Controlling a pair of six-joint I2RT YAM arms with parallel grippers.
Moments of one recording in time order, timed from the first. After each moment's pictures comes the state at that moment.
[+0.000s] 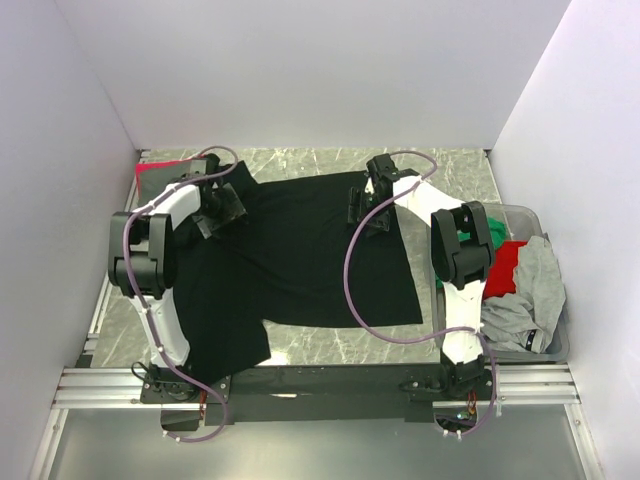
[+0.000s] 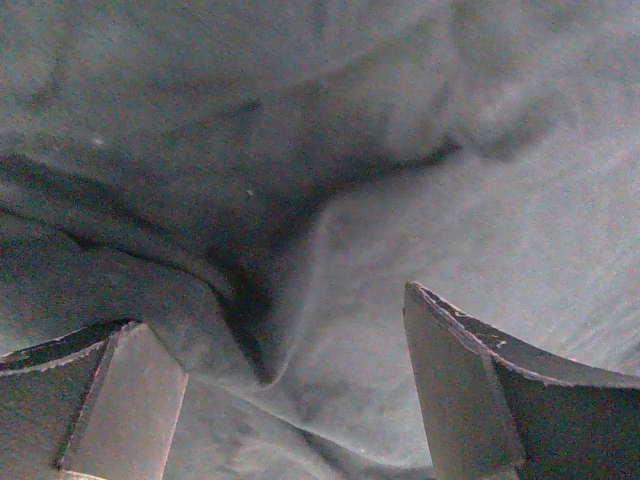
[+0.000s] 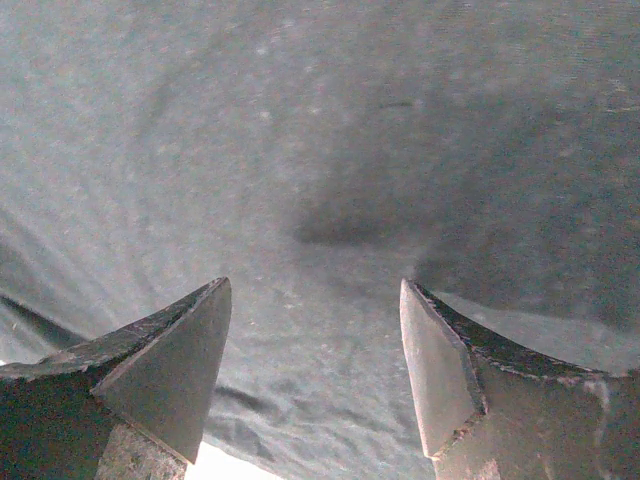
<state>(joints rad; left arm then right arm) -0.05 1.96 1.39 -0.58 0.11 -0.61 0.31 2.11 1.61 -0.70 -0.25 0.43</state>
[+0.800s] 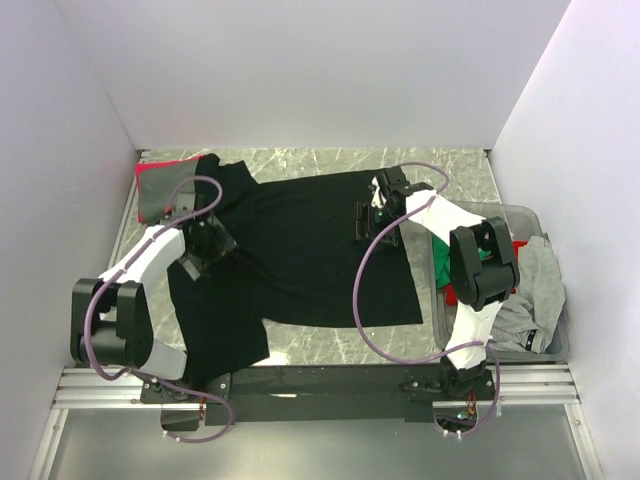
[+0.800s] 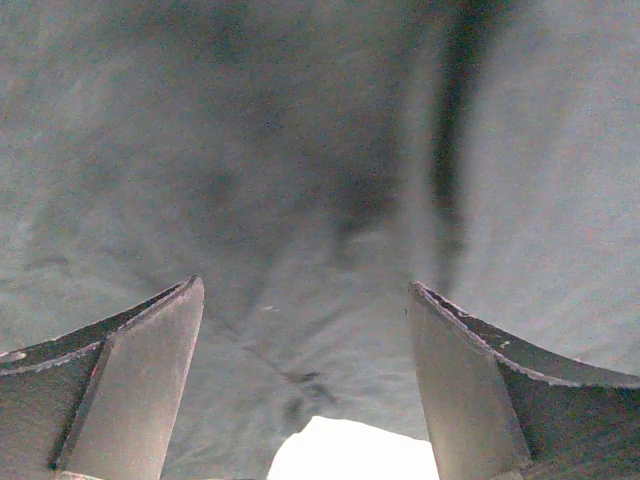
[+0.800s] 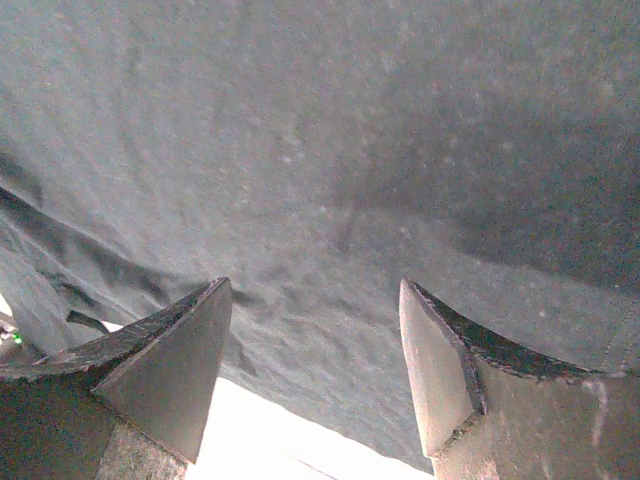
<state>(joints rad) -0.09 1.45 0.98 -0.69 0.01 -0.78 0.32 1.88 1.35 -0.68 -0.33 0.37</state>
